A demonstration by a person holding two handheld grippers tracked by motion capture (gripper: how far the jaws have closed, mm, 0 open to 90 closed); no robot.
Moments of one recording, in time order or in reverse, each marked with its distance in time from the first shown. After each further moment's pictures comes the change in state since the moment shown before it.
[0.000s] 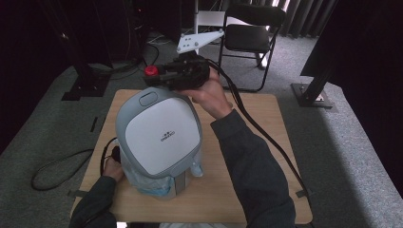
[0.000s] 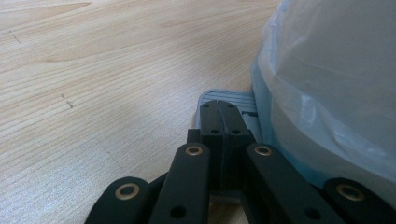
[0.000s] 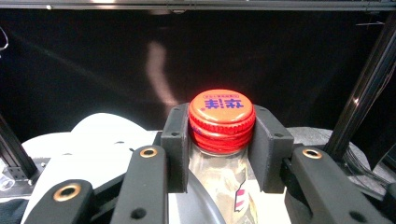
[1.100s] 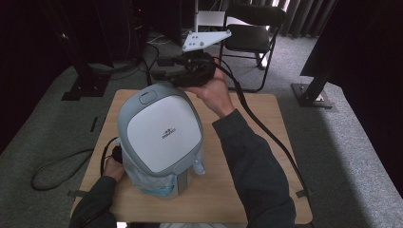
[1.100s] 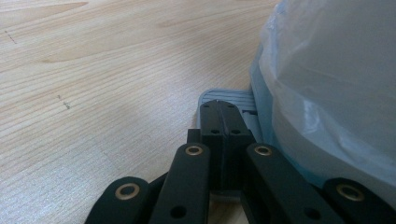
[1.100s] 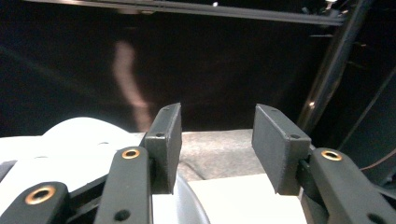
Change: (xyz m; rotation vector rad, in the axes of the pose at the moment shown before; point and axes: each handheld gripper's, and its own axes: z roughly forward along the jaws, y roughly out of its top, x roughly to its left) left arm 0.000 0.001 0.001 0.004 -0.007 0.004; right arm -0.005 -0.002 -0.010 -0.016 -0.147 -0.048
